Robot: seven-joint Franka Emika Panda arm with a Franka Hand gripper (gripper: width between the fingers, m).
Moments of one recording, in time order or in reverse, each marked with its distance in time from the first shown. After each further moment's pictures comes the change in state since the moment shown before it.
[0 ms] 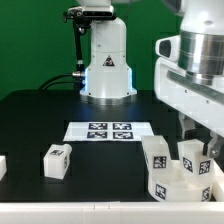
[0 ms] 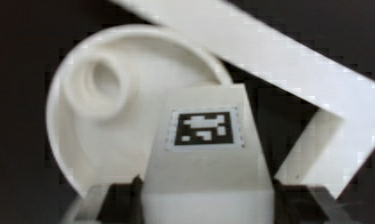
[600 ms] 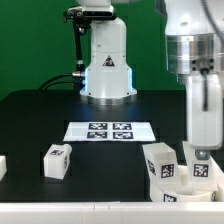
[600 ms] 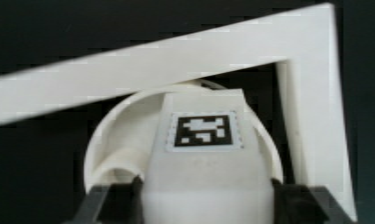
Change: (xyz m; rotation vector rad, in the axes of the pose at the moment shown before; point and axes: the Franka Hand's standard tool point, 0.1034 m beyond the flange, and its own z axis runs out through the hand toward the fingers) arm 0.002 -0.007 0.001 0.102 -0.109 0.680
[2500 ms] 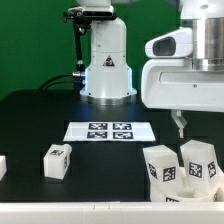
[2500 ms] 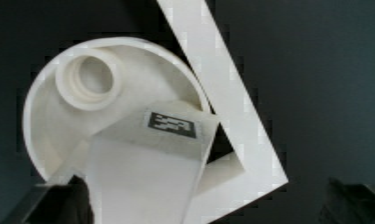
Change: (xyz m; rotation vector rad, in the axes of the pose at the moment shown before) arm -0.014 0.006 -0.016 -0.047 0.044 -1.607
